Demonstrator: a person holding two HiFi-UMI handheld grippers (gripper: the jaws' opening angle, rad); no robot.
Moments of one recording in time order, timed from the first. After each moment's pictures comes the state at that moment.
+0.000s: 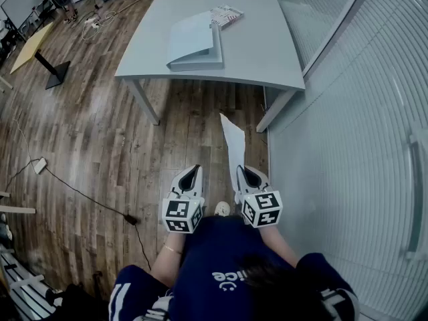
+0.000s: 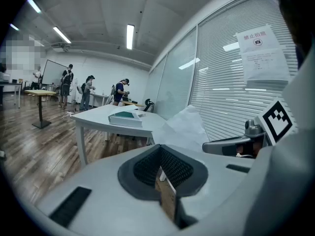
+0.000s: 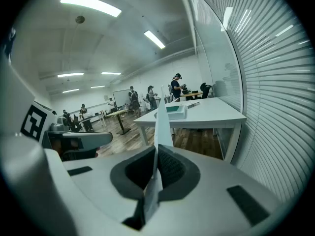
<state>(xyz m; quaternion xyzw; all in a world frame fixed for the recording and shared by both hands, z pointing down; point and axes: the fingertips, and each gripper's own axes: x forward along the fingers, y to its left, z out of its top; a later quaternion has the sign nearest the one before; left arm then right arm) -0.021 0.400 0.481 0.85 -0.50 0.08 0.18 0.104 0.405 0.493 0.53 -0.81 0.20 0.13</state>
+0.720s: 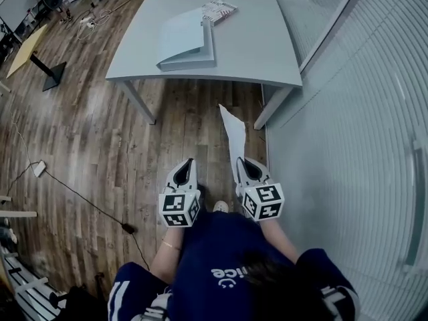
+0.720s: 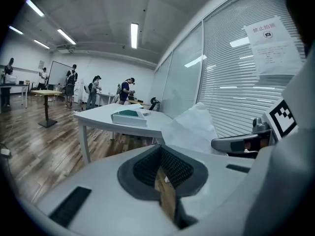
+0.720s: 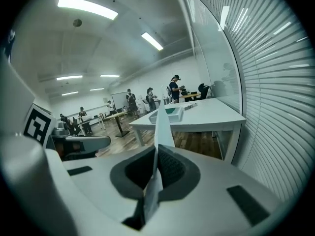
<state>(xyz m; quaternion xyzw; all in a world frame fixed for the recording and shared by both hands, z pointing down) -0.011 0.353 0.495 0.82 -0.53 0.09 0.19 0.134 0.360 0.497 0.53 -0.81 0.20 0.12</state>
